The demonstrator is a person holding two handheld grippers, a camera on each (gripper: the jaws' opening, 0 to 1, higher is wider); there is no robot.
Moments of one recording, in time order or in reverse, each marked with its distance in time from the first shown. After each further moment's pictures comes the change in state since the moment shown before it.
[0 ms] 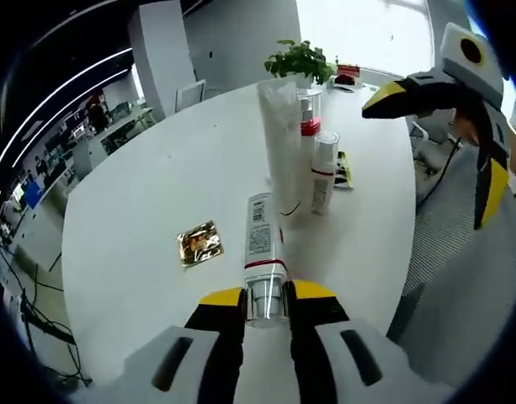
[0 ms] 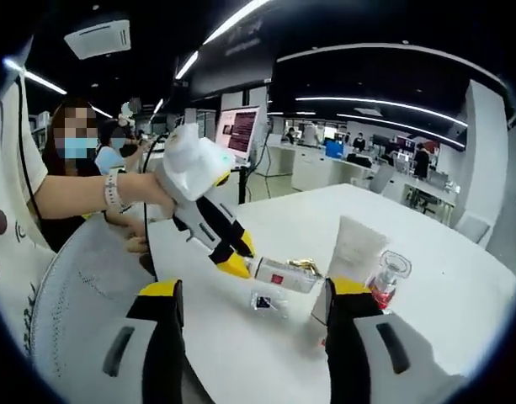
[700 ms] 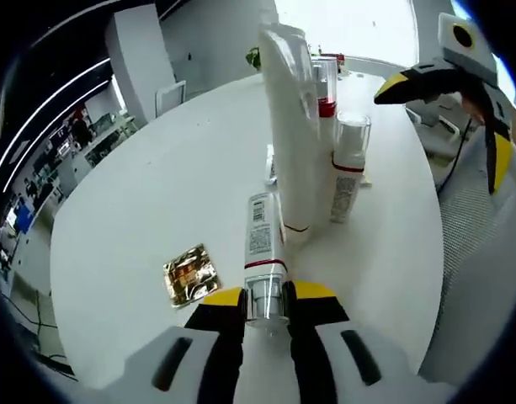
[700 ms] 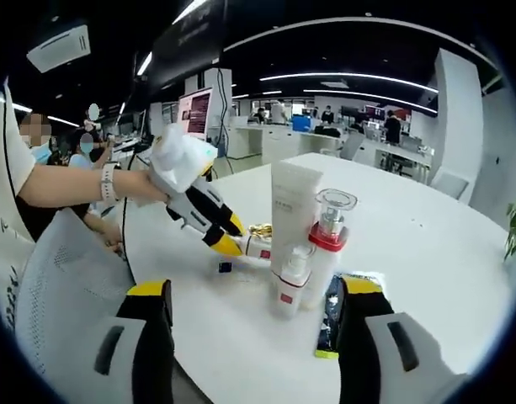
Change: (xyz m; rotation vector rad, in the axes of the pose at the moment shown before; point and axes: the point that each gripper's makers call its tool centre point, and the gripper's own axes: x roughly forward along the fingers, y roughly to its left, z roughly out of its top) left arm 0.068 0.017 0.015 0.087 -0.006 -0.038; right arm -0.033 -0.057 -0.058 0.189 0.086 -0.154
